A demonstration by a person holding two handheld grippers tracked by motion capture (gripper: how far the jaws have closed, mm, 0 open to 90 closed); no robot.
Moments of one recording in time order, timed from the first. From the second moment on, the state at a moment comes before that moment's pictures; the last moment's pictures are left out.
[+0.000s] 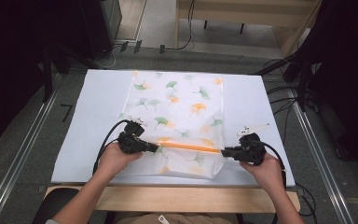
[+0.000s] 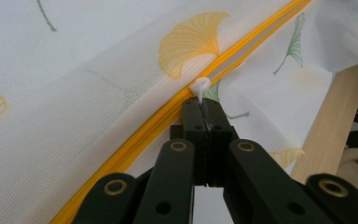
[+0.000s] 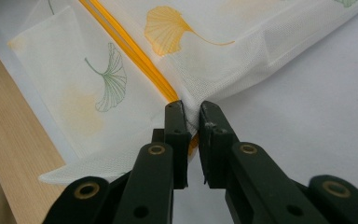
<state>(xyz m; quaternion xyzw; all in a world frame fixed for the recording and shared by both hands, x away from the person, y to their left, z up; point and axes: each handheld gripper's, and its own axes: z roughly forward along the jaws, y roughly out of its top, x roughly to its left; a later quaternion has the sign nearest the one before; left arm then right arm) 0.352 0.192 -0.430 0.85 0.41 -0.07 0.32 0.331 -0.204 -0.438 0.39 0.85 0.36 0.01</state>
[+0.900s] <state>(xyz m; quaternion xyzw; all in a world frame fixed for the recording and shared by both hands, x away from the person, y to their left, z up) 0.346 0.222 -0.430 0.84 0.42 -0.07 0.33 0.332 -0.204 -0.439 0.39 0.85 0.36 0.01</state>
